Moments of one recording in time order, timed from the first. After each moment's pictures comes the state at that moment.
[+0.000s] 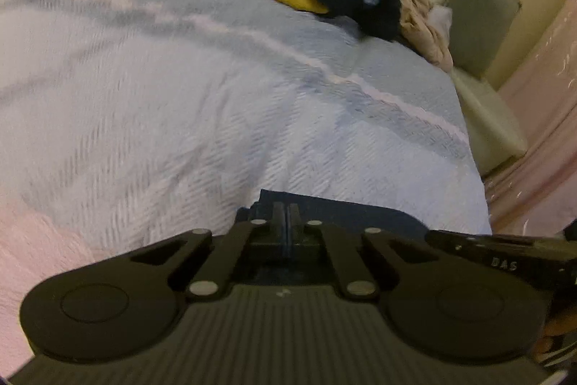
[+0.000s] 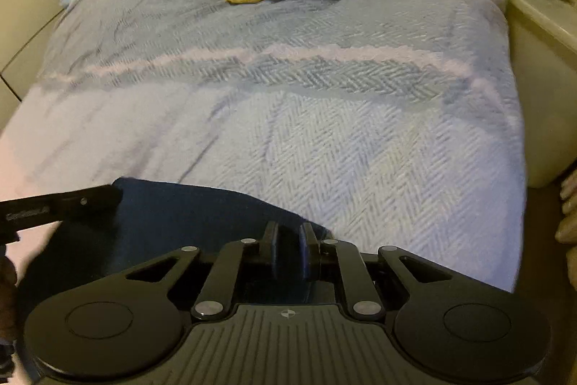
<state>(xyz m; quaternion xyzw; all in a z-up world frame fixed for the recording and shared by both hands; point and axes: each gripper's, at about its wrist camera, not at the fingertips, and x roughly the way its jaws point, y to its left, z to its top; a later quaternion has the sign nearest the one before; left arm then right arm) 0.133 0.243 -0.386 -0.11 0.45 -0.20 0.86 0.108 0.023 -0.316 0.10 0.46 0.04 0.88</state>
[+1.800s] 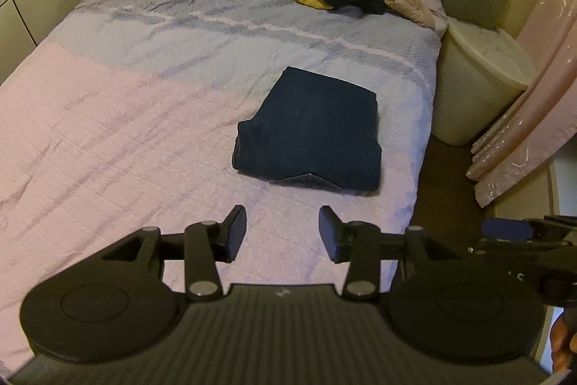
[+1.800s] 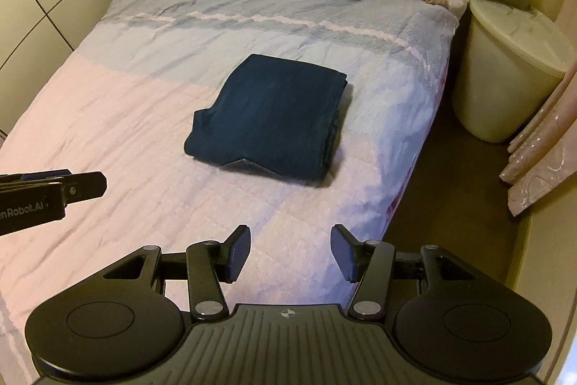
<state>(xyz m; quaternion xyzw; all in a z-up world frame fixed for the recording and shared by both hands) -0.230 0.235 -0.100 0.03 0.49 -0.06 0.87 -0.211 0.088 -0.088 0.07 0.52 0.06 0.85</state>
